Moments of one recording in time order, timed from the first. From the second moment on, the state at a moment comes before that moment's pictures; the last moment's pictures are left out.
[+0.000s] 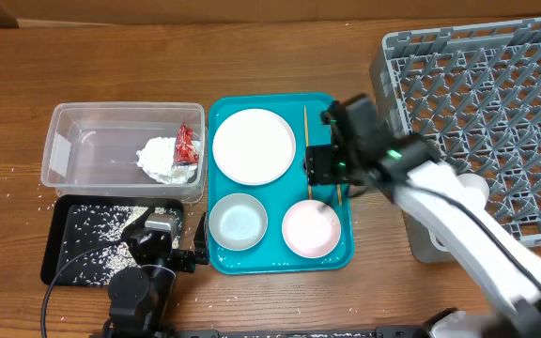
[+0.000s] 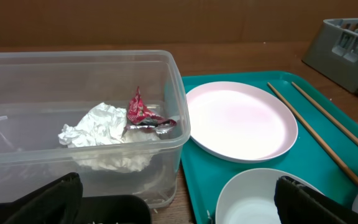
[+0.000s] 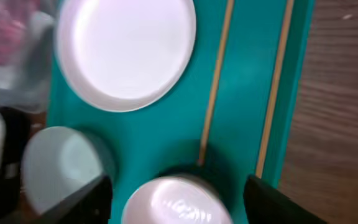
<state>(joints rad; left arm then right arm) -0.10 0.02 0.11 -0.35 0.07 -0.05 0.52 1.56 1.26 -0.83 -0.12 0.40</state>
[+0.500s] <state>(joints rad) -0.10 0.02 0.11 -0.35 0.07 -0.05 0.52 1.93 1.26 -0.56 -0.06 0.41</state>
